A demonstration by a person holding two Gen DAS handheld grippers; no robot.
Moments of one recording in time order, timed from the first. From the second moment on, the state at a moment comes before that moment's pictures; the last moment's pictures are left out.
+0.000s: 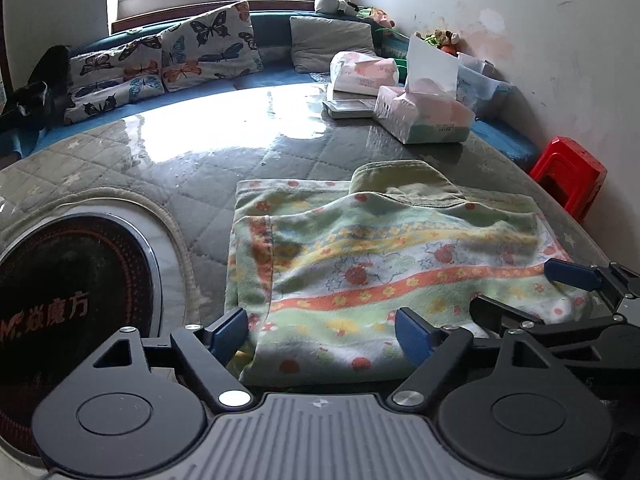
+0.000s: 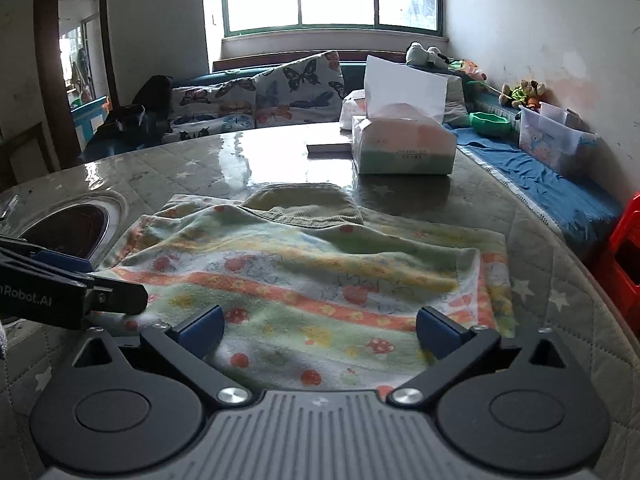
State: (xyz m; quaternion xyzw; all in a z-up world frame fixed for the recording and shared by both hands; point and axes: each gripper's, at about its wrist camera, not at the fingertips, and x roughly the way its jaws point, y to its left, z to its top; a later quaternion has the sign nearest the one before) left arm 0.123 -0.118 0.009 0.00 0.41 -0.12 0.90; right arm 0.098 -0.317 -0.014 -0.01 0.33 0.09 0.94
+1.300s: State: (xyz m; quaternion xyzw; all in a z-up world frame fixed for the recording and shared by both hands) left arm 0.101 -0.114 -0.003 -0.02 0.43 -0.13 0.89; right arm 0.090 -0.321 -0.023 0.04 0.33 0.08 0.94
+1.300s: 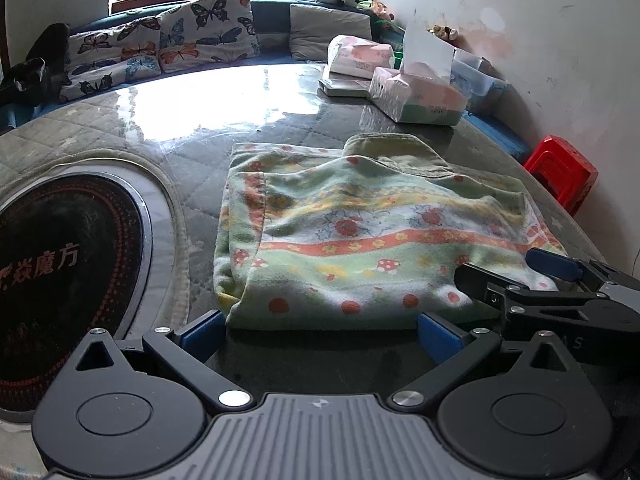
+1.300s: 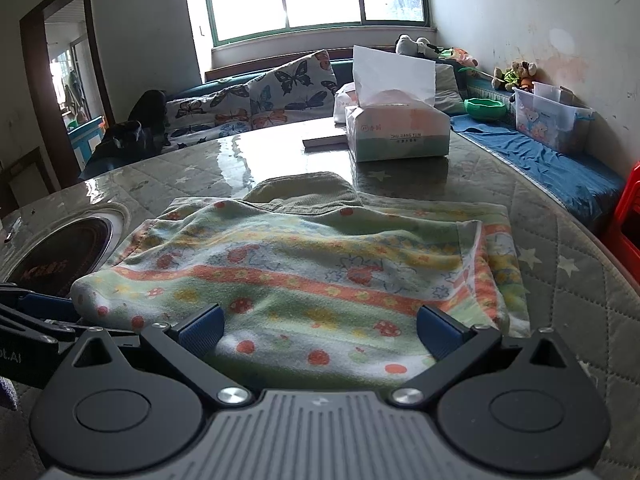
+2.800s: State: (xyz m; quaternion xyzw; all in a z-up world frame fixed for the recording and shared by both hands) left arm 0.053 -0.121 0.005 0.01 0.42 -0.13 0.90; right arm 0.027 -0.317 -0.006 0.05 0.33 0.02 0.94
